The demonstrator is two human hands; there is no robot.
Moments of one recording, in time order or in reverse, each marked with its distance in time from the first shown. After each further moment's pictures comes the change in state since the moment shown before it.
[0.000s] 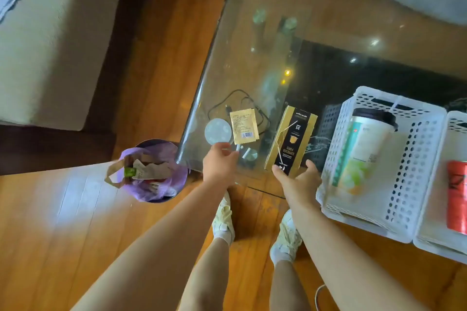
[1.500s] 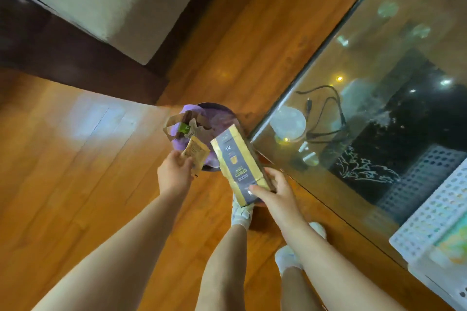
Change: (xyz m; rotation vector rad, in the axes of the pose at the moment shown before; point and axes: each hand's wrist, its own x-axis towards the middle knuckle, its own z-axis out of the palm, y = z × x) left_hand 0.038 -0.168 -0.162 -0.082 0.433 -0.195; right_hand -0.070 0.009 0.136 -0.135 -0.721 -0.098
